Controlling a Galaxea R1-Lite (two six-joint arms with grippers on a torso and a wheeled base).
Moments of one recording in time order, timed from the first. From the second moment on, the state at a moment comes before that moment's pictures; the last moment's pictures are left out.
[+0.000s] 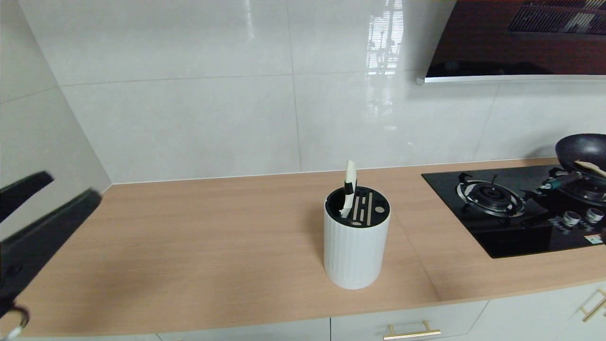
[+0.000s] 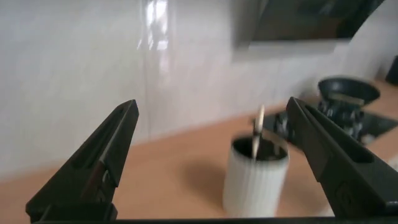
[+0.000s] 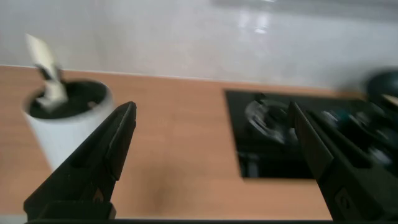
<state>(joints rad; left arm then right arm) -0.30 0.80 -0.36 -0.66 -0.12 -0.12 0.30 0.71 -0.19 -0.63 -0.29 -0.12</state>
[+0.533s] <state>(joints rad) -0.26 0.12 -0.37 0.15 0.09 -0.16 0.19 0.18 -0.09 -0.19 -0.29 -0.24</state>
